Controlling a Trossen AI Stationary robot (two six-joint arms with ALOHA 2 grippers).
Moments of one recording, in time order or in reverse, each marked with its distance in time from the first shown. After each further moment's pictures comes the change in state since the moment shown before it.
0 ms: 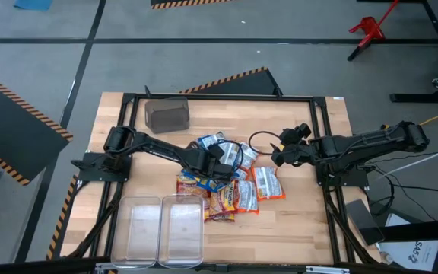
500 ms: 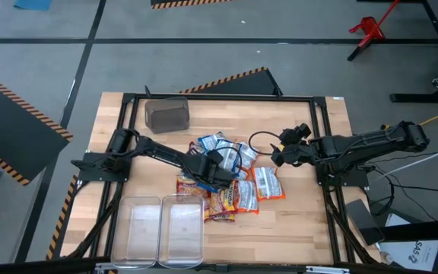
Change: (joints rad) left arm -0.039 0.044 0.000 -0.022 0.071 -0.071; right arm 0.000 0.000 0.000 0.001 -0.011 0.000
